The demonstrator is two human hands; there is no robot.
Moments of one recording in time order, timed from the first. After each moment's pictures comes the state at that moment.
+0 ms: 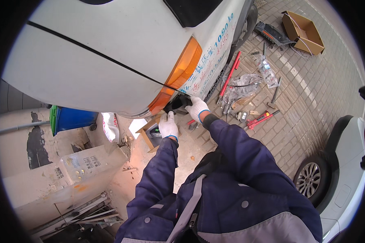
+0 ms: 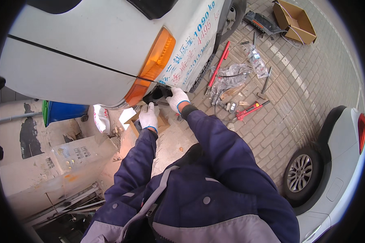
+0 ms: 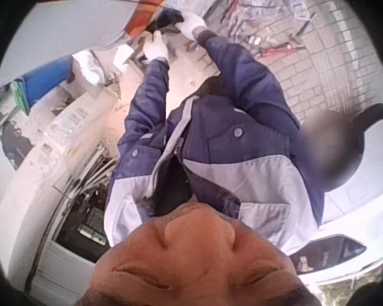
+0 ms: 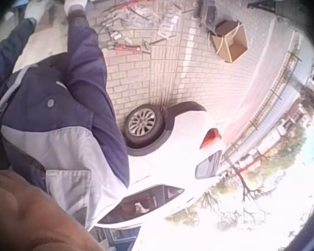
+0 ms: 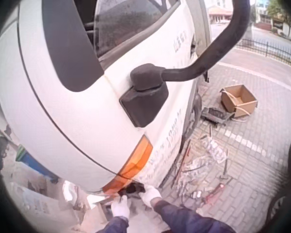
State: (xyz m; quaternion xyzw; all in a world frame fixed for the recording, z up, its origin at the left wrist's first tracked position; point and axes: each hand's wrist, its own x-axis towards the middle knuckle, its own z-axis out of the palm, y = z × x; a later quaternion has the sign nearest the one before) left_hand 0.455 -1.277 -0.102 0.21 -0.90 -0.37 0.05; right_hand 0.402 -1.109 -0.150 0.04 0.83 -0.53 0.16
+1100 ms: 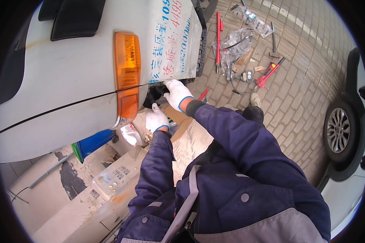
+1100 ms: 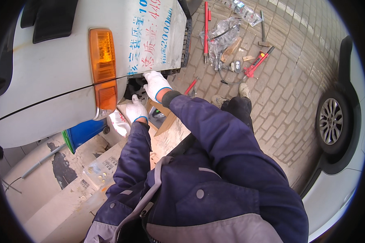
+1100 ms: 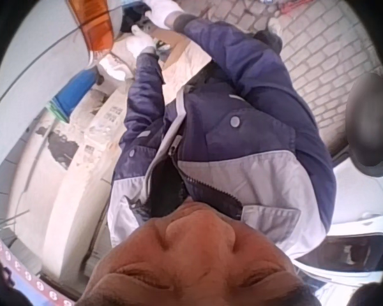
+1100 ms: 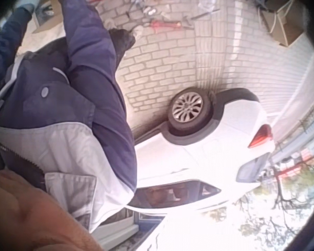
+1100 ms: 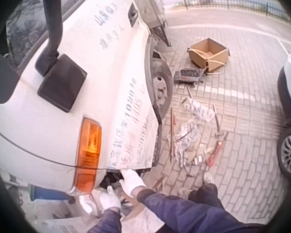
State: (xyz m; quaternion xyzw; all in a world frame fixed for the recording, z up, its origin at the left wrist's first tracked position) left_hand 0.438 -1.273 -0.092 0.21 -0.98 -0.02 0.00; right_hand 0.422 -1.123 -0.141 0.05 0.79 -0.61 0.01
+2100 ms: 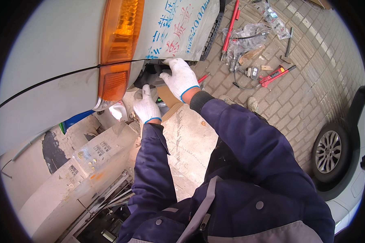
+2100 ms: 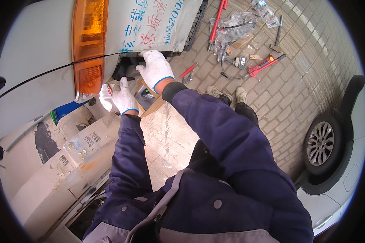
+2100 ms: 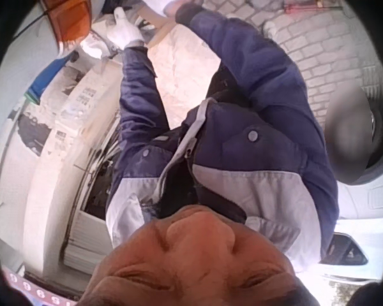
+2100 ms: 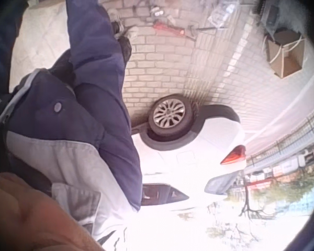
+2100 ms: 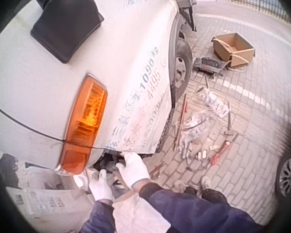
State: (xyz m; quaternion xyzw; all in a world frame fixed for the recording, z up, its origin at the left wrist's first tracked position) left_hand 0.449 -1.266 -0.089 0.22 -0.91 -0.33 0.09; right_hand 0.425 -1.117 -0.139 0.08 0.76 -0.64 -0.03
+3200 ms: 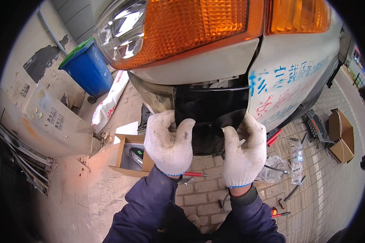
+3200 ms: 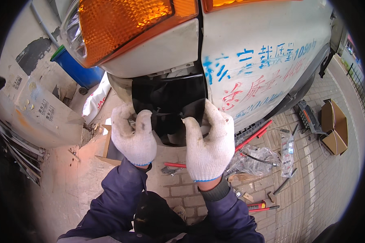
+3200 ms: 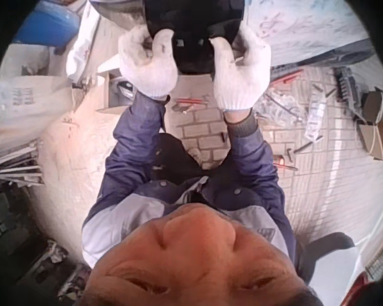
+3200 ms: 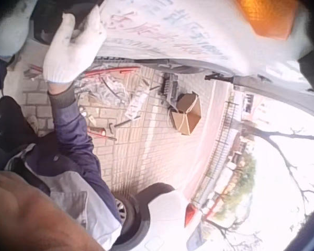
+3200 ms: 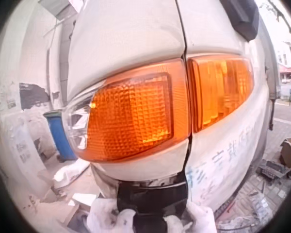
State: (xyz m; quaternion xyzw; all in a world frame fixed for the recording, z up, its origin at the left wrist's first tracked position) left_hand 0.421 -1.277 -0.220 -0.01 -0.75 -0.28 0.59; right_hand 0.399 -1.125 -0.230 -0.13 0.71 -0.60 -0.34
